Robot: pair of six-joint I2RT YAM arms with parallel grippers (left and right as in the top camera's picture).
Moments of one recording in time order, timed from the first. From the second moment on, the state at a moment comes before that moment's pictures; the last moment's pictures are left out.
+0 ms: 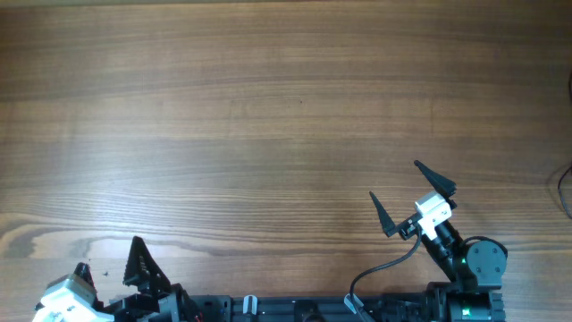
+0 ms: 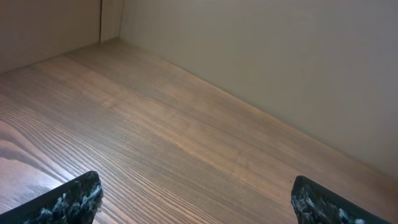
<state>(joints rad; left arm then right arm) 0.20 0.05 0.99 -1.17 -0.07 -0.37 -0.02 0.02 0.01 0.03 -0.58 -0.25</state>
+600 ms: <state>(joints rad) 0.20 0.05 0.99 -1.17 -0.07 -0.37 -0.02 0.03 0.01 0.01 -0.05 0.03</state>
